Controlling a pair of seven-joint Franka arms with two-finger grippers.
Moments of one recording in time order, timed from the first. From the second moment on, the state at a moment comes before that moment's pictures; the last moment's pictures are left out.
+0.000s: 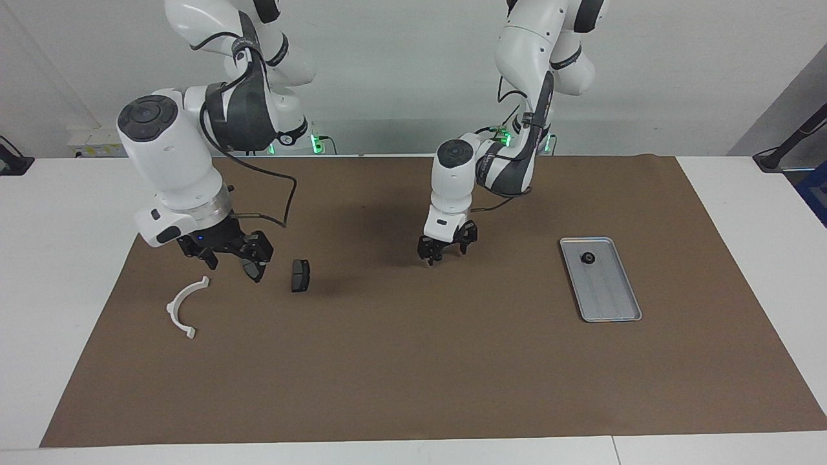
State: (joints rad) left arm -0.66 0.35 0.00 -1.99 0.10 2.41 -1.02; right arm 0.03 0.32 0.06 -1.46 -0.03 1.82 0.21
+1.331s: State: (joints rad) left arm -0.69 0.36 -0.01 -1.98 0.10 2.42 -1.08; right arm 0.09 -0.08 -0.01 -1.60 -0.03 1.50 0.08
